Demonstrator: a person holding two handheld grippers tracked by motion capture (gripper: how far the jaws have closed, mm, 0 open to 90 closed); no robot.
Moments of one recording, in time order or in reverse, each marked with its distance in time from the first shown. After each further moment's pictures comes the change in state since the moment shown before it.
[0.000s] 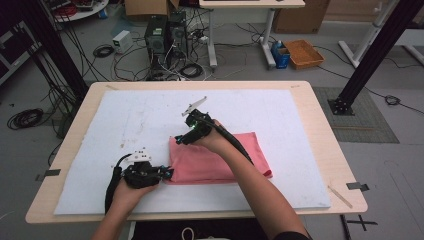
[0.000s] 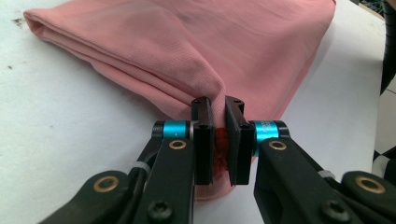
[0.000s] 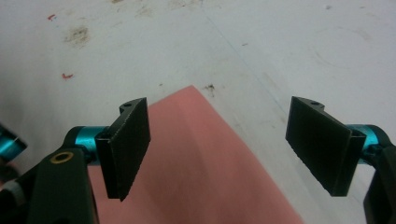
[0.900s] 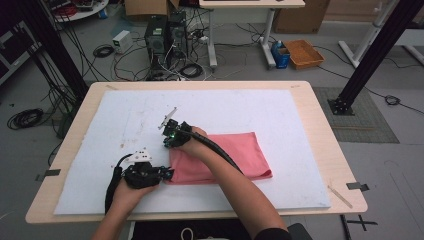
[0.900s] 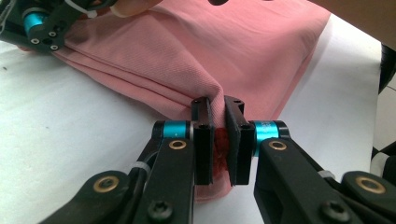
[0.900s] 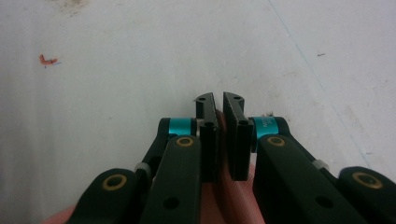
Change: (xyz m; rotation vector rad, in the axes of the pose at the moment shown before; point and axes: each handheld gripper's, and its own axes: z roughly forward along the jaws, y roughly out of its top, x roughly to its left) left arm 0.000 0.000 0.000 0.007 0.000 0.006; right arm 0.034 0.017 0.055 0.140 -0.023 -0.154
